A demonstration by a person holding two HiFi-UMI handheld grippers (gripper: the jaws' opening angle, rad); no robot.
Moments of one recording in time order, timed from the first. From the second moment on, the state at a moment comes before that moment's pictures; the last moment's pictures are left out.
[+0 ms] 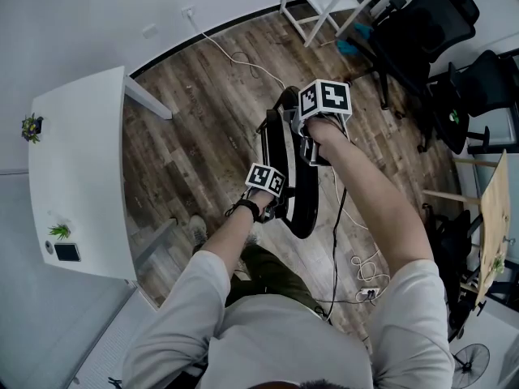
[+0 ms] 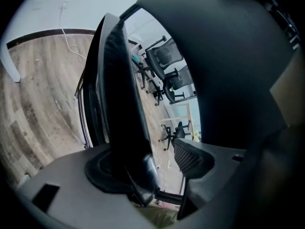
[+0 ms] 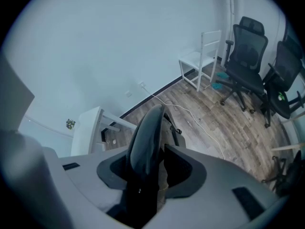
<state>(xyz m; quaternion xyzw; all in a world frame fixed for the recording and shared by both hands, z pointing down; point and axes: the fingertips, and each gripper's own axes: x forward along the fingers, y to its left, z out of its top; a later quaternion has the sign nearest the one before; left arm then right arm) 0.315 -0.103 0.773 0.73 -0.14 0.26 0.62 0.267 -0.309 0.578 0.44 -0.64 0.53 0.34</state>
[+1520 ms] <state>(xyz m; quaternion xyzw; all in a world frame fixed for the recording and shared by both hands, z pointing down) 0.237 -0.100 0.773 0.70 -0.14 0.23 0.66 0.168 -0.312 0.503 -0.01 -0.85 -0.01 0.53</state>
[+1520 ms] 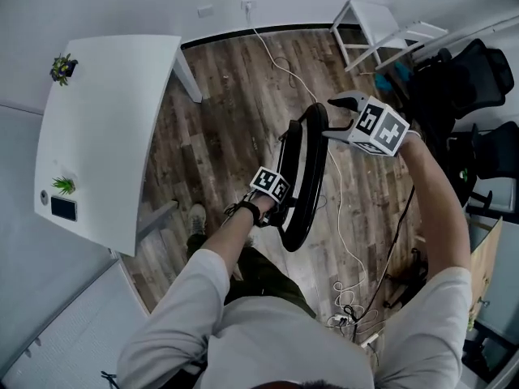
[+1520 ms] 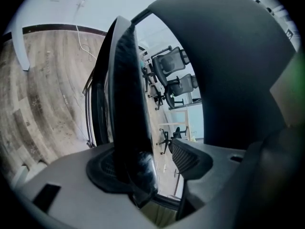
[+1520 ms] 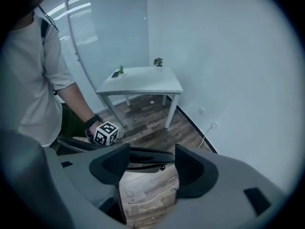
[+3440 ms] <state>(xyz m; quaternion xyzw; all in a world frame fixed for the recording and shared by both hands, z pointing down) 0.110 -0.105 0.769 0.71 -0.21 0.16 0.65 0.073 -0.278 0.600 -0.38 -0.45 -0.59 0.55</state>
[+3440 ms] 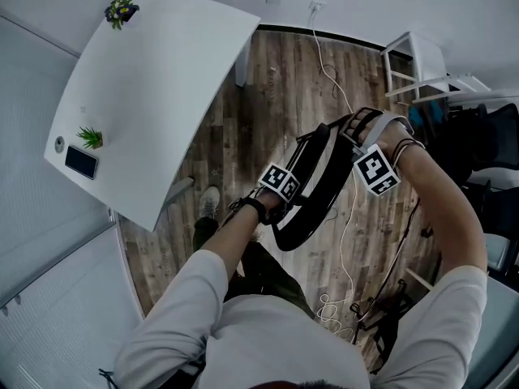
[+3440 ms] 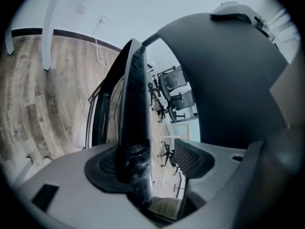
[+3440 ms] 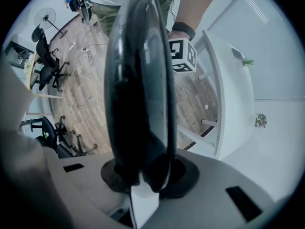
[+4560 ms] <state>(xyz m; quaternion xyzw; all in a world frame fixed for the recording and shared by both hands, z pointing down) -0.106 -0.093 0.750 0.70 -0.28 0.19 0.63 -0.123 -0.258 0.575 -0.36 -0.48 -0.60 0.53</state>
